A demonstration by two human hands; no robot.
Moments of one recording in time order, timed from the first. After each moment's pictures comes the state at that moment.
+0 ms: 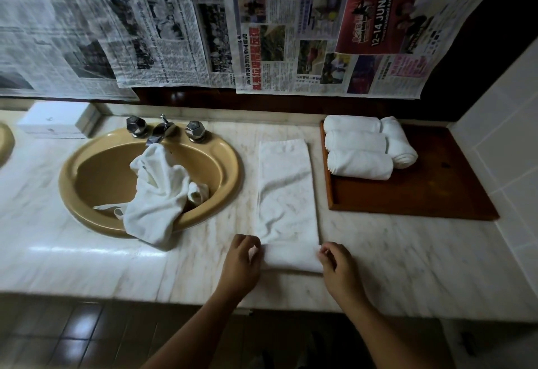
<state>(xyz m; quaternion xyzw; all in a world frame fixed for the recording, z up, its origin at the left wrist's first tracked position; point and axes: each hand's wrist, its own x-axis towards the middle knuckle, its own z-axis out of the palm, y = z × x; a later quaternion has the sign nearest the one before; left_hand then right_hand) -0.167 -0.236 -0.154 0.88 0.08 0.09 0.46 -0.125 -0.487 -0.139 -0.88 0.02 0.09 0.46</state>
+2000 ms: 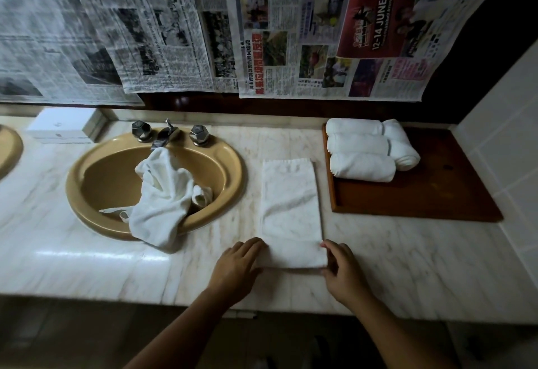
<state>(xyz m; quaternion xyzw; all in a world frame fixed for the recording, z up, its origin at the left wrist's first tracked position) -0.174 -0.202 -0.154 0.98 -0.11 0.02 0.17 -0.122 -0.499 -0.143 -0.91 -0.07 0.14 0.39</state>
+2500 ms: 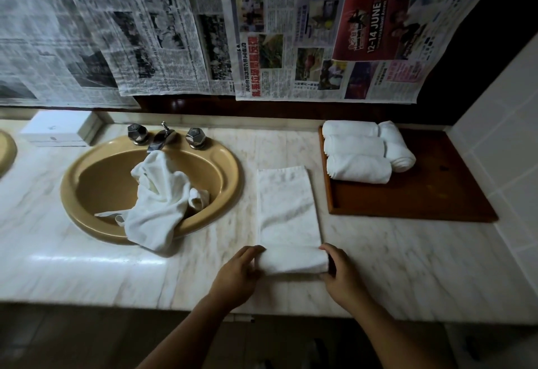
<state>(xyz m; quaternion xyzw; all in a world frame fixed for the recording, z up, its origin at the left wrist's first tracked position) -0.176 -0.211 -0.154 0.92 -0.01 -0.07 0.38 -0.122 -0.502 -0.144 -0.90 -0.04 0.18 0.40</state>
